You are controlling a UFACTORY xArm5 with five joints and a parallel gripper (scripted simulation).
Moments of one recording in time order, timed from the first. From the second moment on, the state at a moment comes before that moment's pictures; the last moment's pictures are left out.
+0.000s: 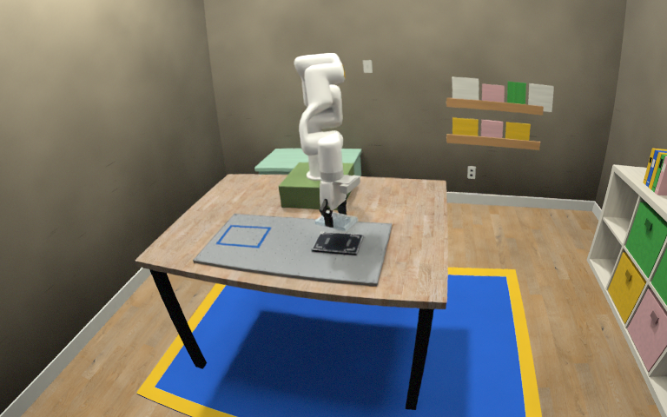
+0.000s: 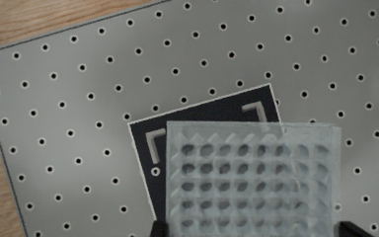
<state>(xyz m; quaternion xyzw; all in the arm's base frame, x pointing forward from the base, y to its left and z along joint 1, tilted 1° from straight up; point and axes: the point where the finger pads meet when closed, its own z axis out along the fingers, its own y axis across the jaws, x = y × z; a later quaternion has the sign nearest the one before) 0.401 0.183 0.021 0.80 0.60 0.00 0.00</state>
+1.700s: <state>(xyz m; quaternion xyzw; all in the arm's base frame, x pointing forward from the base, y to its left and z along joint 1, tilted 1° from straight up) 0.401 0.183 0.015 0.70 0.71 0.00 0.00</state>
